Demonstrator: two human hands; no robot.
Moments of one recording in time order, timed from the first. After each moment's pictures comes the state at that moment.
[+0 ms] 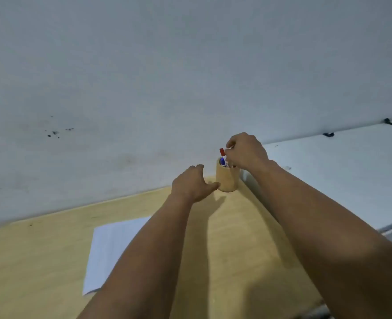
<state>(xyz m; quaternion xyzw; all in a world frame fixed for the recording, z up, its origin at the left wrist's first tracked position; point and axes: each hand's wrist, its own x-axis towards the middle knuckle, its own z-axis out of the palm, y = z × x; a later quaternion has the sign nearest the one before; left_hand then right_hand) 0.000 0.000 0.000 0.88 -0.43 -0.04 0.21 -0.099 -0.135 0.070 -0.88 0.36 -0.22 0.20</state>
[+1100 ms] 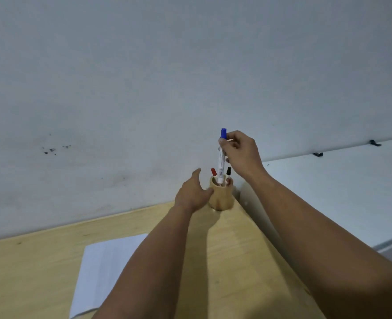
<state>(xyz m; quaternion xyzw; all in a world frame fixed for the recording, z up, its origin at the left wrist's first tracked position) -0.004 -0.022 0.012 0.83 -0.38 -0.11 0.39 -0.111 -0.128 0.105 -0.76 0.26 -0.41 0.44</state>
